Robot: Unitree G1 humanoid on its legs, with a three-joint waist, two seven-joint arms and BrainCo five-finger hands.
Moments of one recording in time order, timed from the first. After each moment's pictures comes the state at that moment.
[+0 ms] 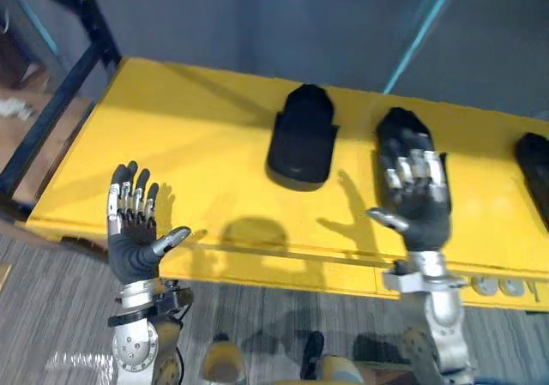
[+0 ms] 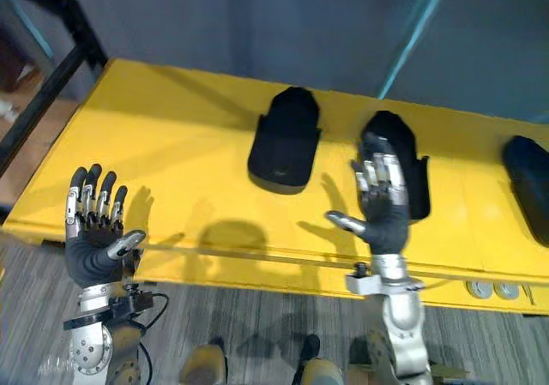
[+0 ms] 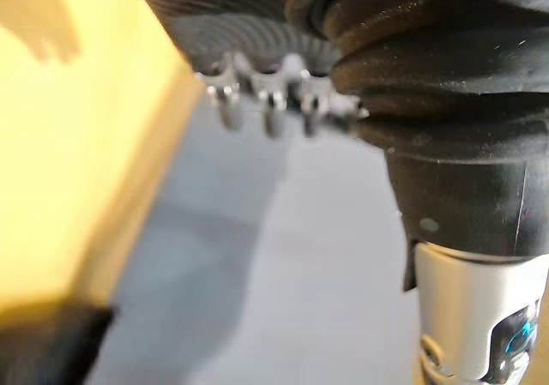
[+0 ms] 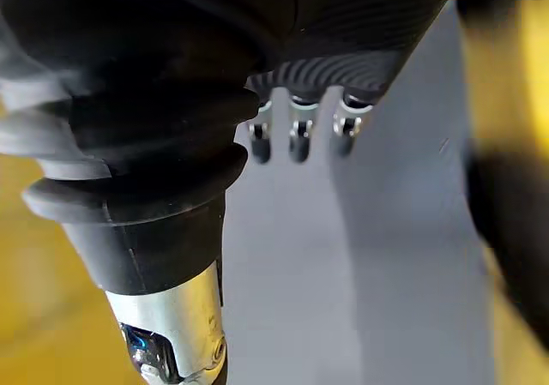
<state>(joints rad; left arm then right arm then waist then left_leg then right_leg) 0.35 0.09 -0.02 -0.50 -0.33 -0.37 0.15 0.24 -0.17 -0.03 -0.43 0.37 -0.40 0.01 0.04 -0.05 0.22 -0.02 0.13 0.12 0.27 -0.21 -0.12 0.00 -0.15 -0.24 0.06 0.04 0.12</state>
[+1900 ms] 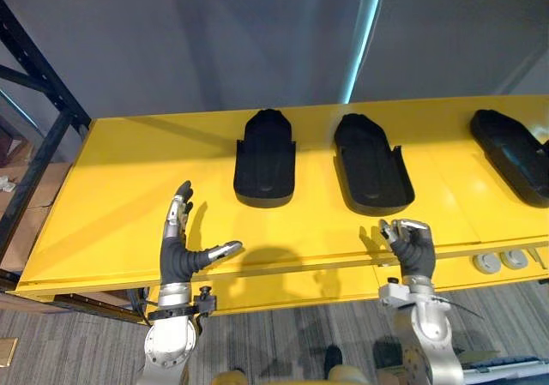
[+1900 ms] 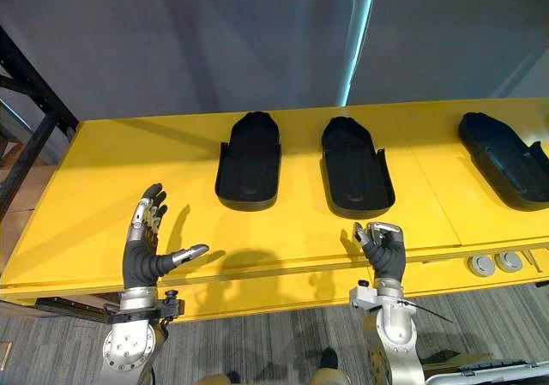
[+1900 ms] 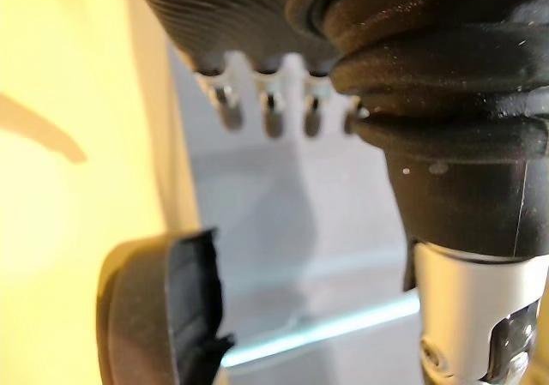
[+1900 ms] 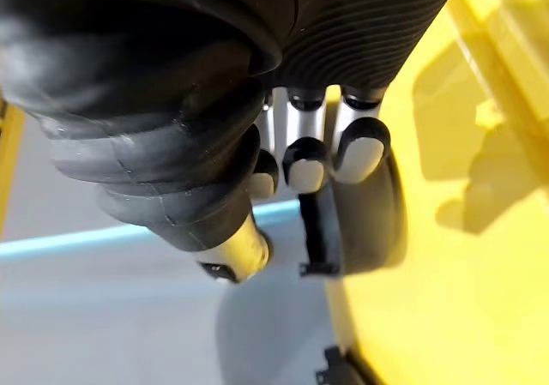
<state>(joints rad) 0.34 0.15 -0.12 -0.42 0.09 -0.24 0.27 0.16 -0.12 0.03 -0.14 0.27 -0.18 -0.18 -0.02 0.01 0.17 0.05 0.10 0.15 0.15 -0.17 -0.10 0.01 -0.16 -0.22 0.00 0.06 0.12</state>
